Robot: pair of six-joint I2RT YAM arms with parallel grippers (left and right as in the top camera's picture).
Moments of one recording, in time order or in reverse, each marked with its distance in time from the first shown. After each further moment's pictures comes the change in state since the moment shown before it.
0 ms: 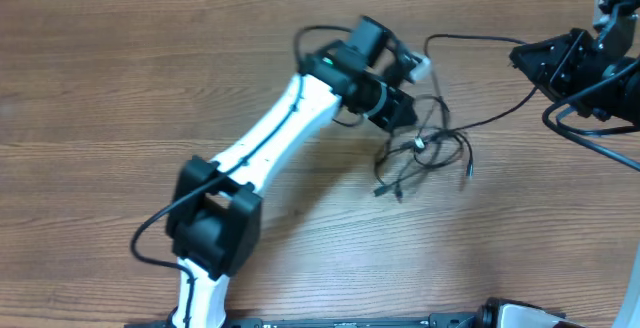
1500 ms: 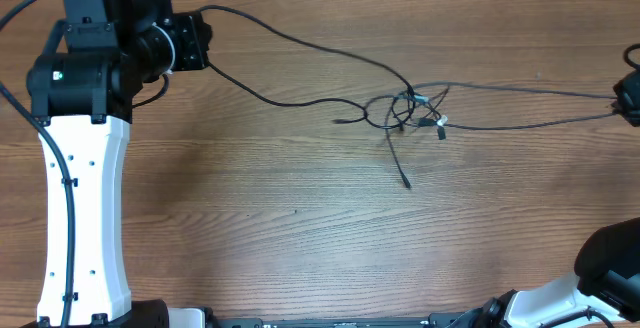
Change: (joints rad) left arm 0.621 -0.515 0.008 -0.221 -0.314 -0.135; right arm -0.402 0.383 -0.025 -0.049 0.422 0.018
